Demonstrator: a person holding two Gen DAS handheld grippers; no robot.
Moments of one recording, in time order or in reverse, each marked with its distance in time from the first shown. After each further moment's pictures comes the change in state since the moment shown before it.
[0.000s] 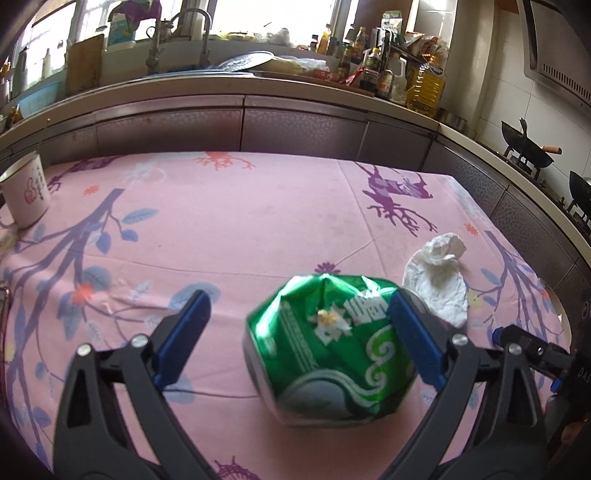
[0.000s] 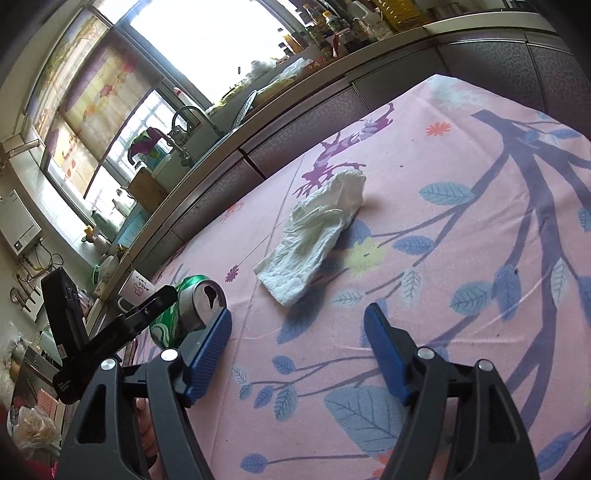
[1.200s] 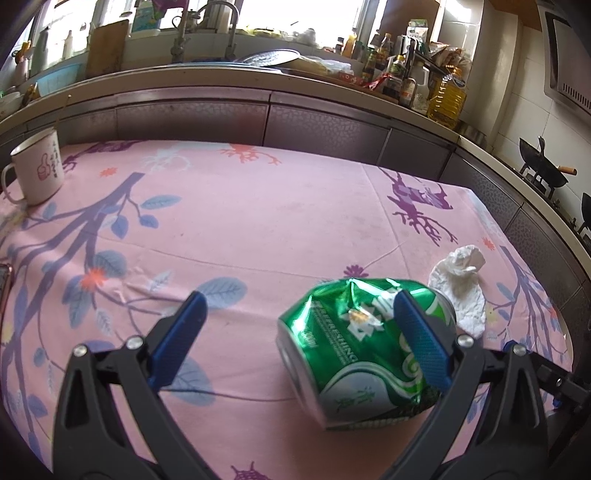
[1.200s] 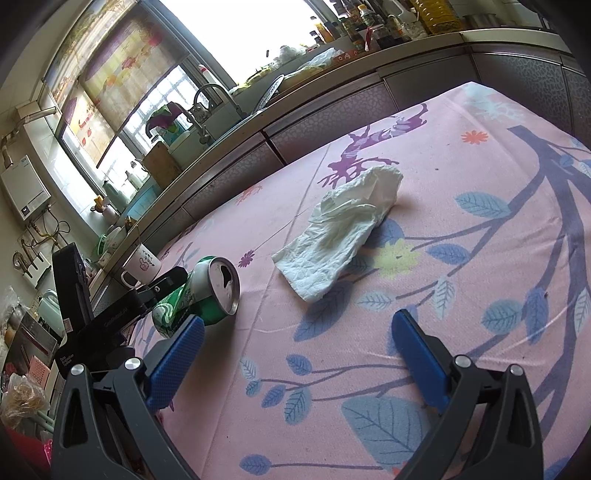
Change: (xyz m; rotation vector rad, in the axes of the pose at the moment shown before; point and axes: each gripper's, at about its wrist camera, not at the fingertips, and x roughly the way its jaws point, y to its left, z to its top) left arm 0.005 0.021 -0.001 -0.080 -0.002 0.033; right arm 0.011 0.015 0.002 -0.094 0.037 0.037
